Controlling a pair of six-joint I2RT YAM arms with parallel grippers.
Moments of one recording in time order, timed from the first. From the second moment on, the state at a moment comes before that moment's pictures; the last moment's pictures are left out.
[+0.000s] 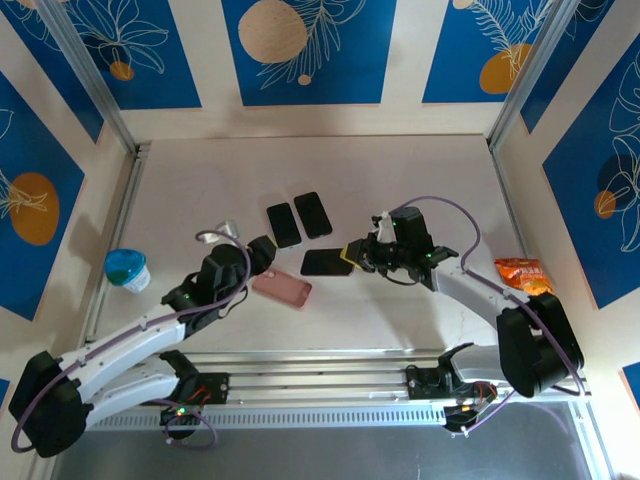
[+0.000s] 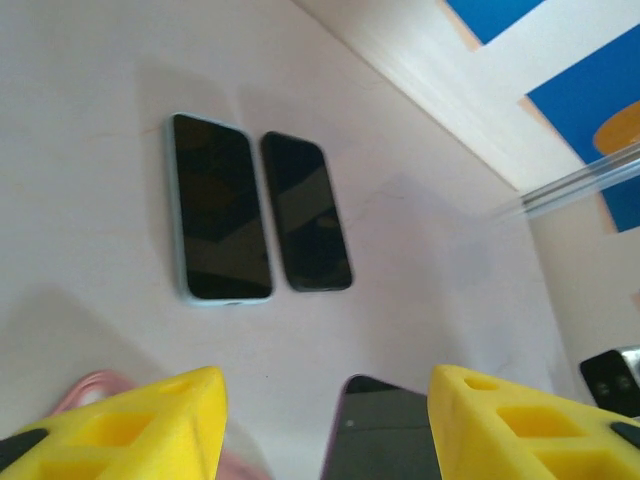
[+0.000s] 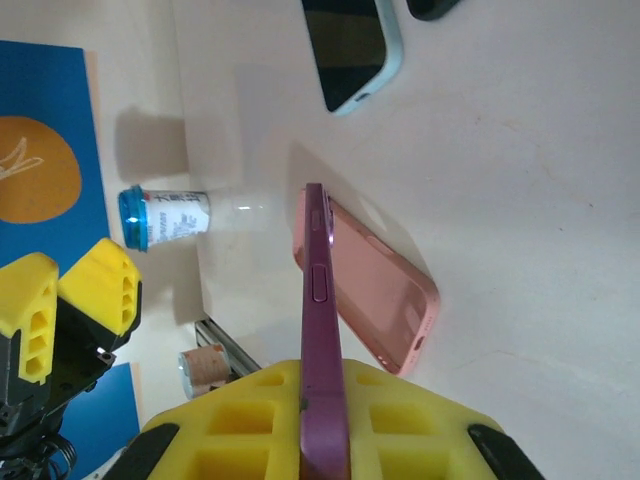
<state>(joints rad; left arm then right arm) -0.72 0.92 0.51 -0.02 -0.31 -0.96 0.43 1.31 0.68 -0.09 -0.65 0.94</state>
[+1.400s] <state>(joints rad) -0.39 1.41 0.48 0.14 0.26 -0.82 0.68 1.59 0.81 0.06 -0.50 1.08</state>
